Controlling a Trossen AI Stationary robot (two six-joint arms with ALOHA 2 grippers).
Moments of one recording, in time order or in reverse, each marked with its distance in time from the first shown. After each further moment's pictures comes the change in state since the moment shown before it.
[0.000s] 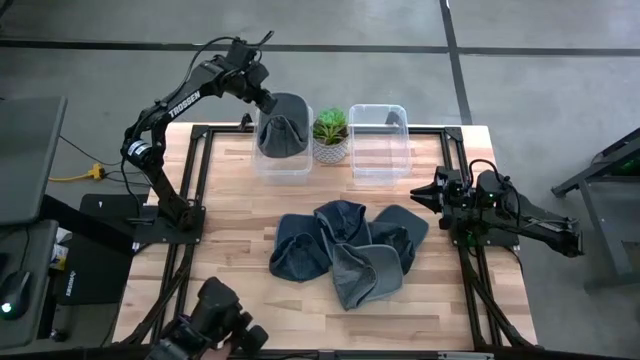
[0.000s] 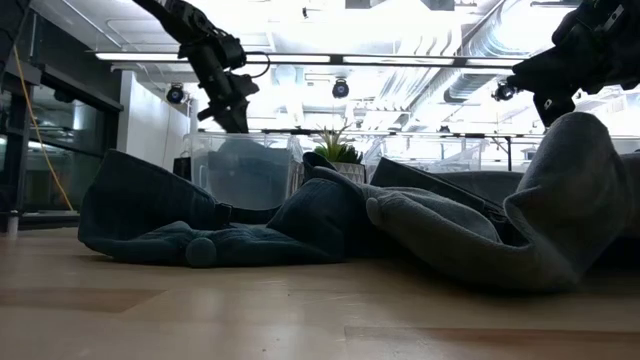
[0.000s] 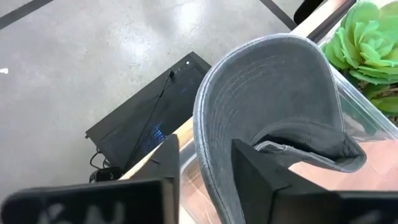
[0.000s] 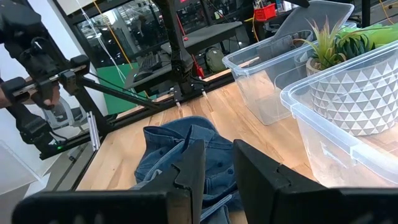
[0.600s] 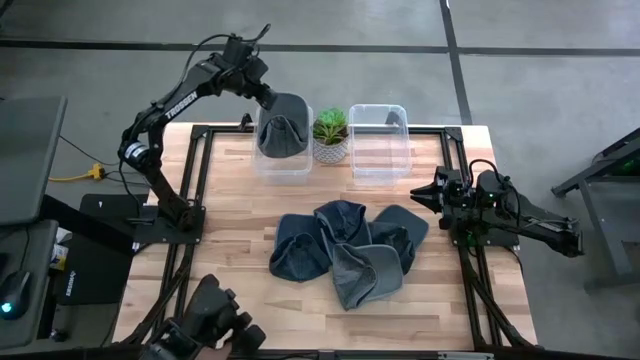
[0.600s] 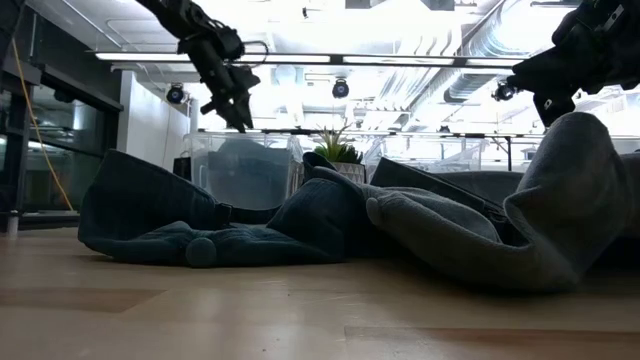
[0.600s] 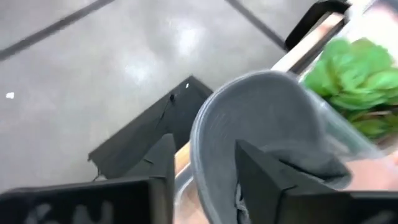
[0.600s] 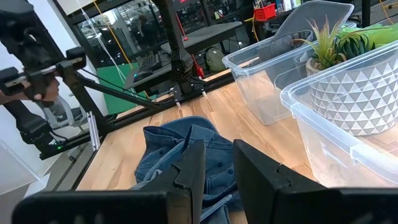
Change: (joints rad) left arm 0.002 -0.036 0.001 0.062 0.019 -0.001; right arm 0.000 0.000 0.000 0.000 0.000 0.000
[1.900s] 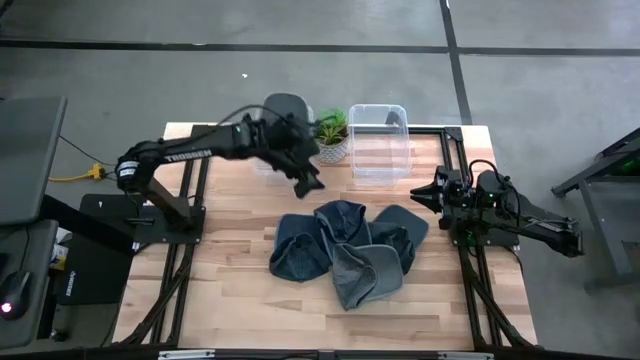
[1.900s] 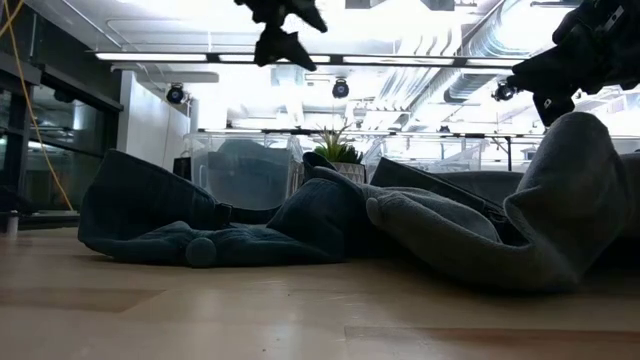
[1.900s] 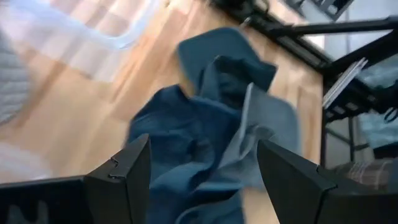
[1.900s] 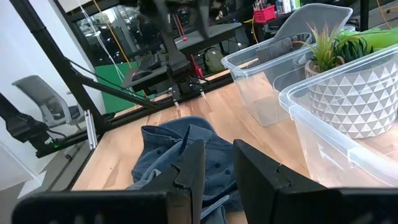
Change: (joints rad) left arm -0.788 -0.101 -0.058 0.039 0.069 -0.458; right arm 0.000 0.000 0.000 0.001 0.002 -0.015
